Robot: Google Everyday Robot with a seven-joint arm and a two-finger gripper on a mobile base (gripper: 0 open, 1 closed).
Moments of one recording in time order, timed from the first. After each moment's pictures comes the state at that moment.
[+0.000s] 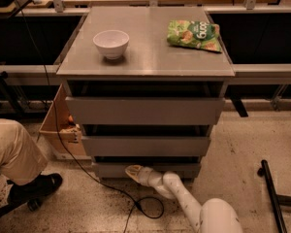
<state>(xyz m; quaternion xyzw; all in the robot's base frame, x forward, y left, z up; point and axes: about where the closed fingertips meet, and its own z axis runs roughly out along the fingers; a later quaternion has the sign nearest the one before) 0.713 0.076 0.187 -0.44 0.67 0.26 0.54</state>
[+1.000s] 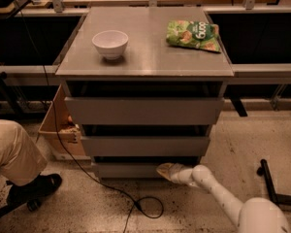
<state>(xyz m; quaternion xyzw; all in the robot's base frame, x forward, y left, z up) 0.697 -0.081 0.214 -0.47 0.73 0.19 0.46</state>
